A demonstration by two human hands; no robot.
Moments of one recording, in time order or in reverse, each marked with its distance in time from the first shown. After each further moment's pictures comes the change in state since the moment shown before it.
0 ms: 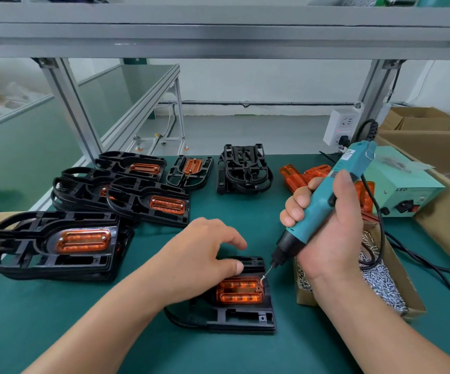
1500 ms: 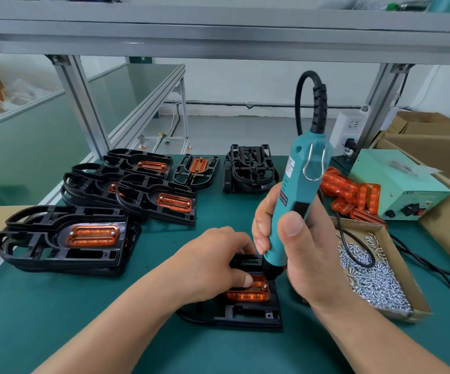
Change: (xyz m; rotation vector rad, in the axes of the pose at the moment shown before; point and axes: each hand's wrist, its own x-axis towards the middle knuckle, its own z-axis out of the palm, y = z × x) left_hand 0.002 0.010 0.008 0.005 -0.121 -0.087; right_hand -0.035 0.011 0.028 -0.542 -0.469 -0.187
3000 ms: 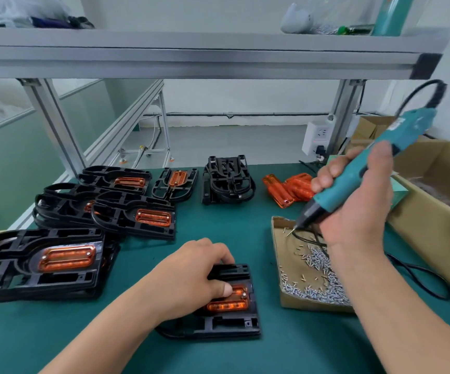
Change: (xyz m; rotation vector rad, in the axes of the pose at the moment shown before) left_hand -0.002 -0.005 0.001 0.020 0.014 0.031; right_hand 0.045 -0.030 -0.085 0.267 0.619 -0.076
